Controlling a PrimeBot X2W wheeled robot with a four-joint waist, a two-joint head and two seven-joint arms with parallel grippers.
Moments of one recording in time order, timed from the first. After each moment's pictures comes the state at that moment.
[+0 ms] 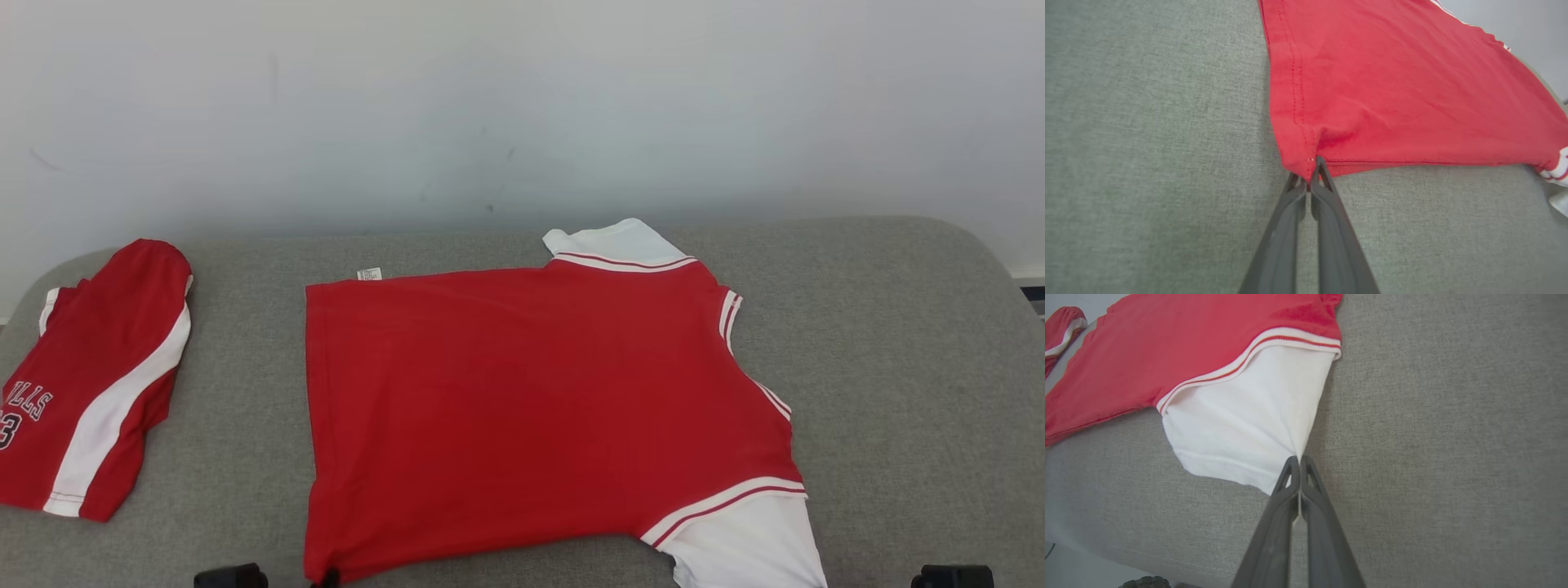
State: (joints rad) left arm -0.15 0.23 -0.56 0.61 -0.69 0.00 -0.10; right arm 0.10 -0.48 0.47 0.25 0.92 -0.03 -0.01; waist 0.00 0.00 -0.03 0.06
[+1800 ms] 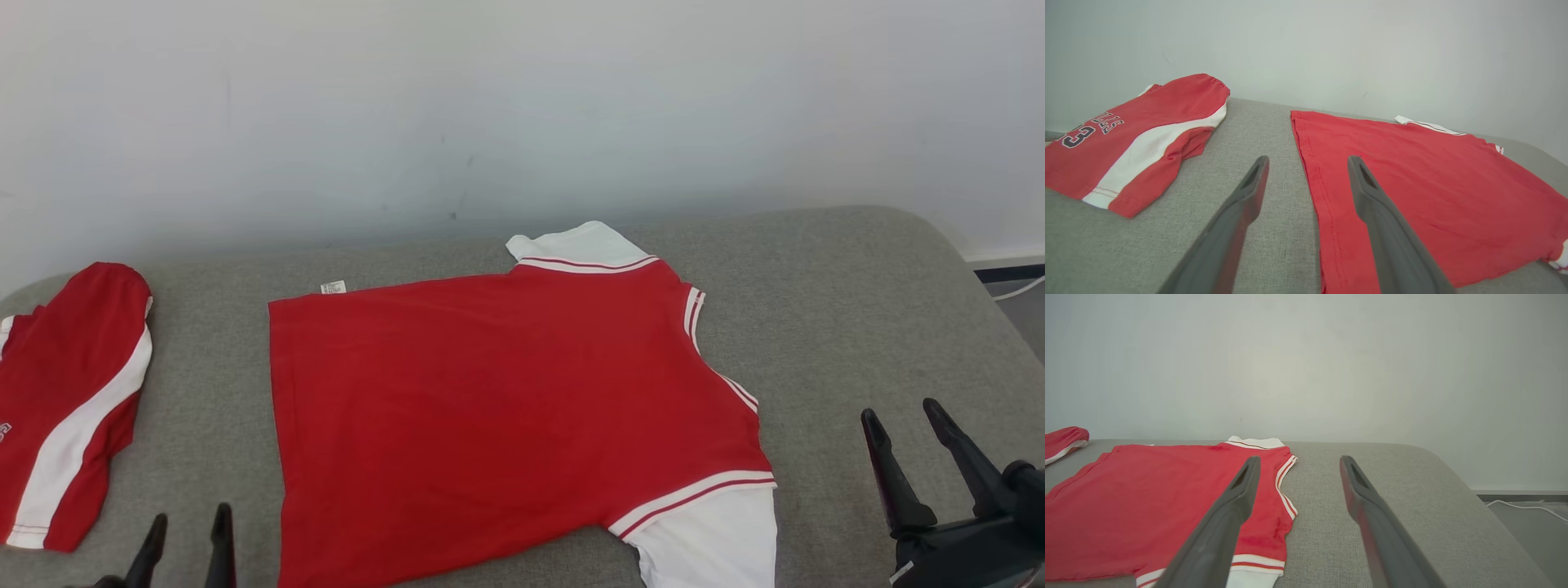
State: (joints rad) left arm 0.06 0.33 -0.29 0.18 -0.50 0.12 -0.25; right arm 0.04 -0.54 0.28 0.02 0.64 -0.12 -0.25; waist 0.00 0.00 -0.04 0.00
